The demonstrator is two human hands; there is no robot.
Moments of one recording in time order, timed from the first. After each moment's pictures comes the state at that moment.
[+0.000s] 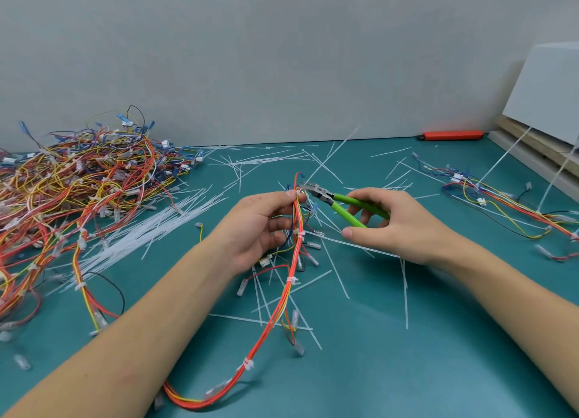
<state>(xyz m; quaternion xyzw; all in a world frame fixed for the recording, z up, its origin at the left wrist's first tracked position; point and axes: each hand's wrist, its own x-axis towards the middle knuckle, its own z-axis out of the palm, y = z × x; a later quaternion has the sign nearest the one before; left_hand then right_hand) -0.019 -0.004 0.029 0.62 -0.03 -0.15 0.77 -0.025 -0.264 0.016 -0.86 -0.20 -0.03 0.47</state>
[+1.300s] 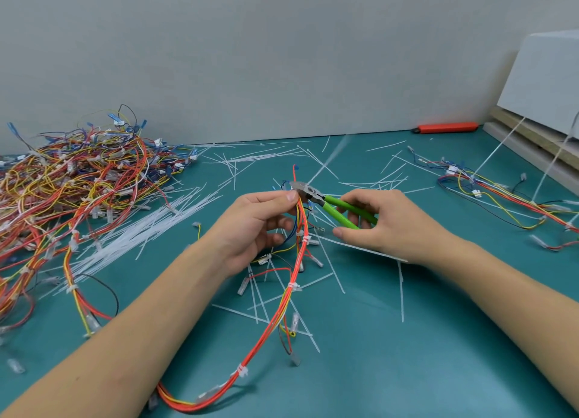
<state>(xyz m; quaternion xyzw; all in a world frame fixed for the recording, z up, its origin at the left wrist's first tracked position) -0.019 -0.001 0.022 0.64 -0.08 -0.16 0.75 -0.030 -0.259 0.015 -0.89 -0.23 -0.06 0.39</state>
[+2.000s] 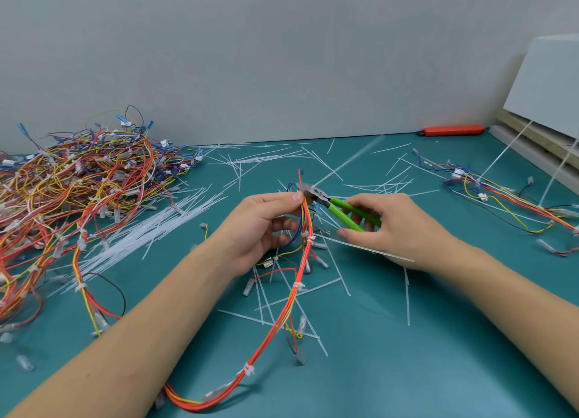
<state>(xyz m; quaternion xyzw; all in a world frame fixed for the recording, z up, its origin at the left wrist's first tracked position) -0.021 -0.002 0.024 0.64 -0.07 -0.17 0.74 -0.031 -0.256 0.014 -0.91 -0.21 -0.08 0.34</state>
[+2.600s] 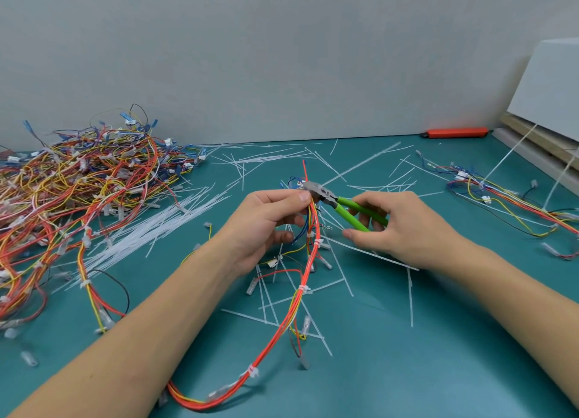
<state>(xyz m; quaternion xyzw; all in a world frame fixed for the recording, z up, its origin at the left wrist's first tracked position) -0.028 -0.004 0.031 0.66 -0.09 -0.12 0.73 -0.032 -0.258 0.018 -0.92 -0.20 -0.09 0.33</state>
